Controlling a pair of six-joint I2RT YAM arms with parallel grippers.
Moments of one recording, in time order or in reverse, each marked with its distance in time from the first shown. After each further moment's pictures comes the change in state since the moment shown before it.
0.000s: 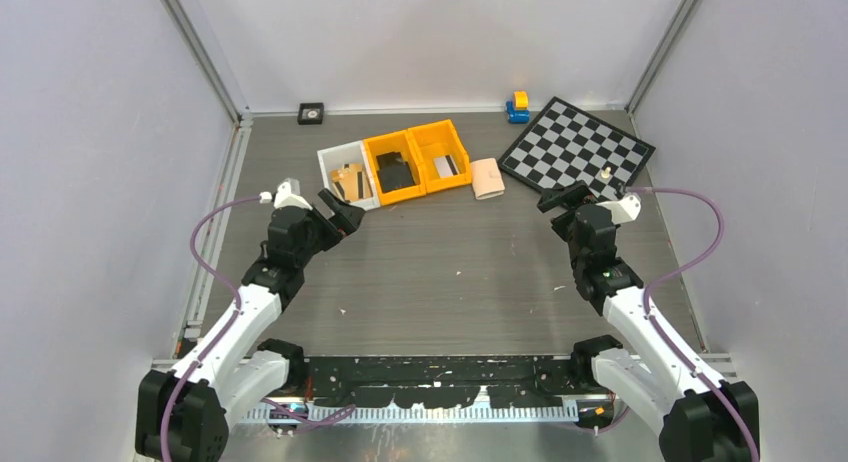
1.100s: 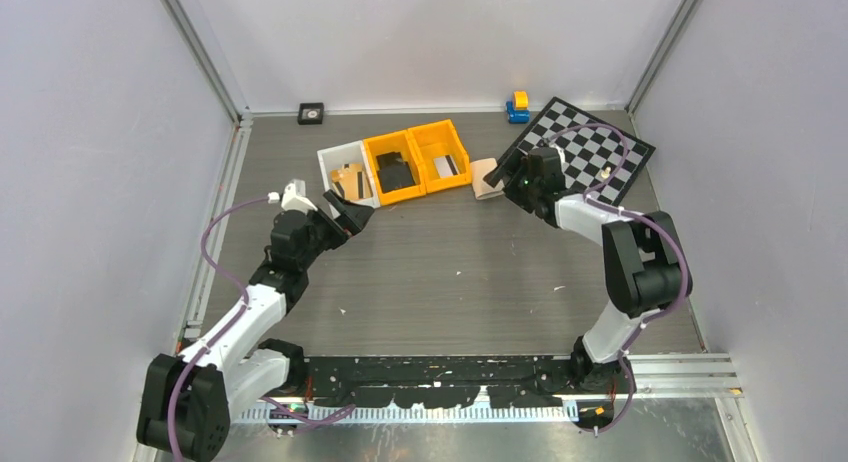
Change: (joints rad) left arm 0.000 0.060 -0.076 0.222 0.100 -0.052; right arm -0.001 0.811 0.428 0.106 -0.433 -0.104
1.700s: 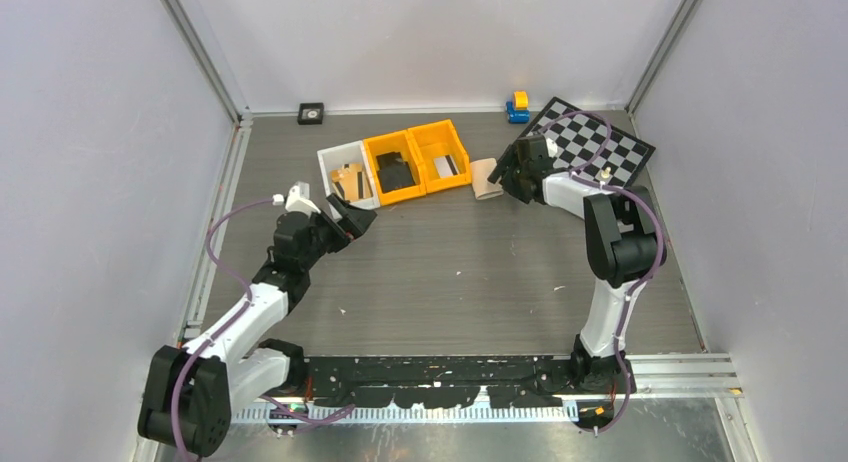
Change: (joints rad) left arm 0.000 0.022 -0.026 0.054 0.041 -0.005; right arm 0.000 0.233 0.260 -0.185 0.091 -0.059
